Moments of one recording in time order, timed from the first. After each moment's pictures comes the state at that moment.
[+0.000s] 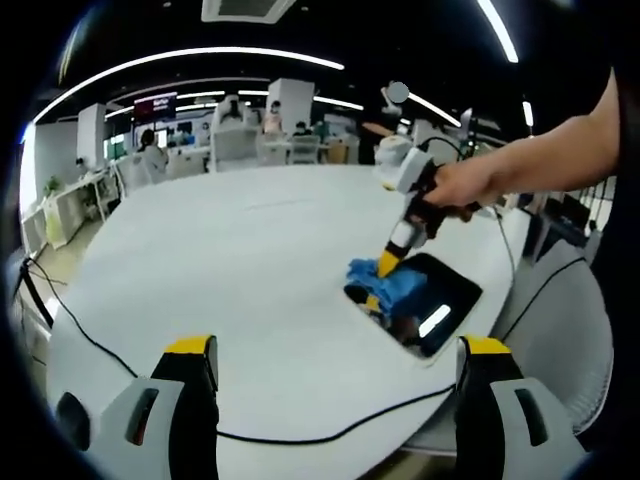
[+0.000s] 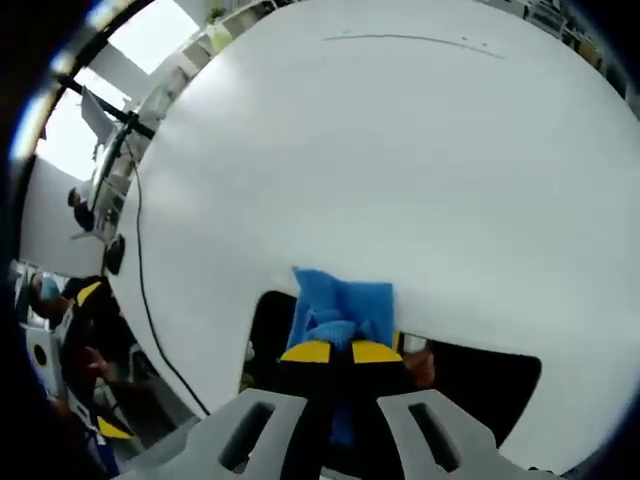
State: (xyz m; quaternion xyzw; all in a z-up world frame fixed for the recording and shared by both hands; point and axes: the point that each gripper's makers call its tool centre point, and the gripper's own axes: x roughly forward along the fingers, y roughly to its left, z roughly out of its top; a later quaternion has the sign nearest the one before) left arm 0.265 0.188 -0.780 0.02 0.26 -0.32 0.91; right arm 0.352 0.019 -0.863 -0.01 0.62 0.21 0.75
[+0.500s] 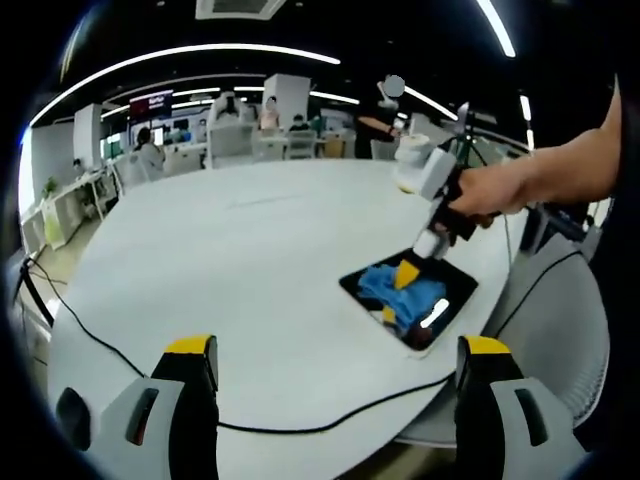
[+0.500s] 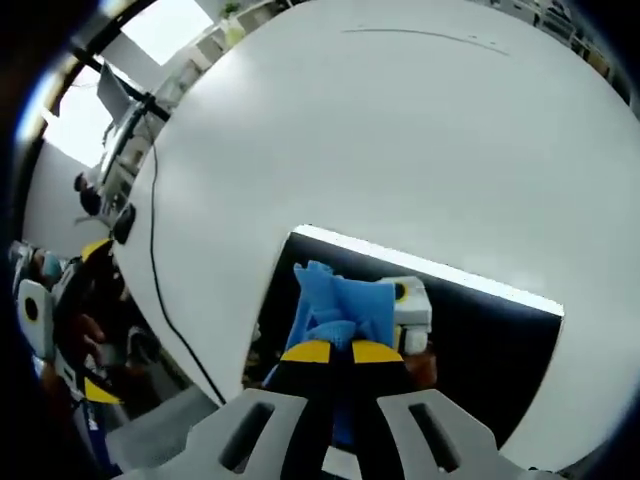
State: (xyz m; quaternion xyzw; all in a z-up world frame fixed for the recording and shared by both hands) left arm 0.256 0.192 -0.782 0.02 0.27 -0.32 0.91; right arm 0.301 0.024 -0.866 -0.01 0.63 0.23 0.75
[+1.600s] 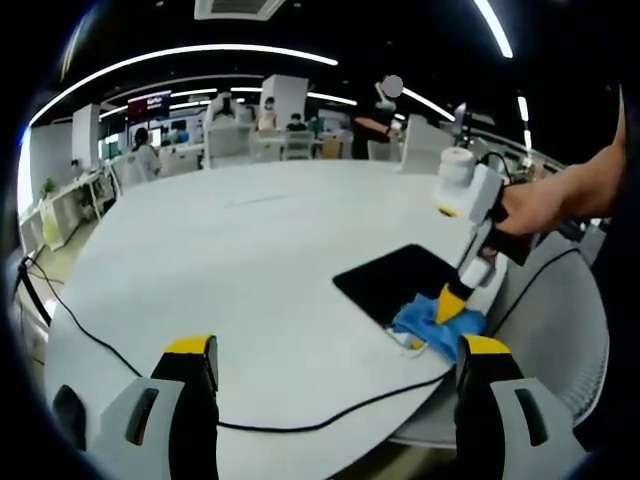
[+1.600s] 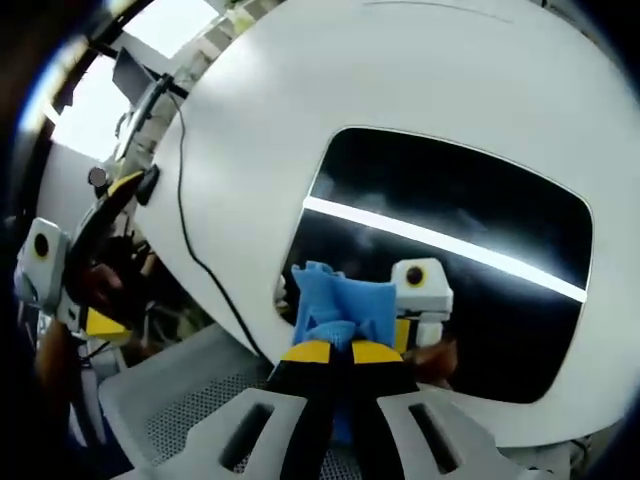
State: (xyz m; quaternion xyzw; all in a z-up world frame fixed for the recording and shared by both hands) left arm 0.252 0.187 -0.785 0.02 0.27 -0.32 0.91; right arm 0.234 0.029 -0.876 0.01 0.65 0.26 0.71
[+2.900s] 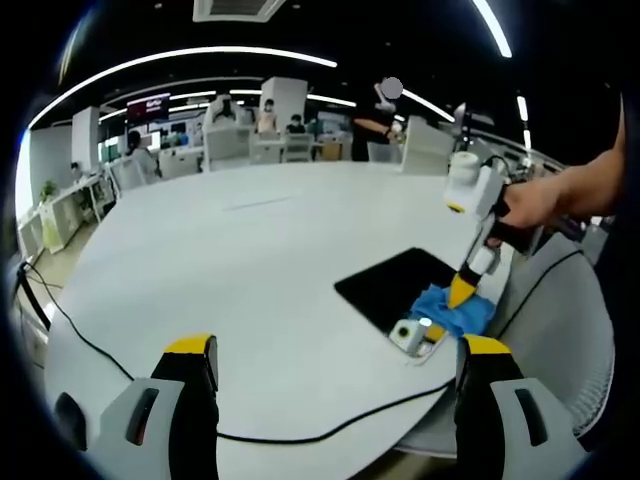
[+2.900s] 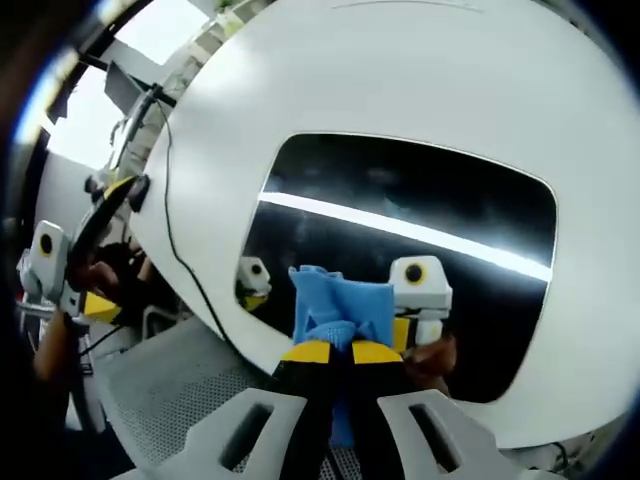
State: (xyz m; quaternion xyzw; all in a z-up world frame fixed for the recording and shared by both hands) left arm 0.262 0.181 -0.784 0.03 0.26 -0.32 0.91; right arm 0.248 -0.015 -0.873 0.02 0.66 0.24 0.71
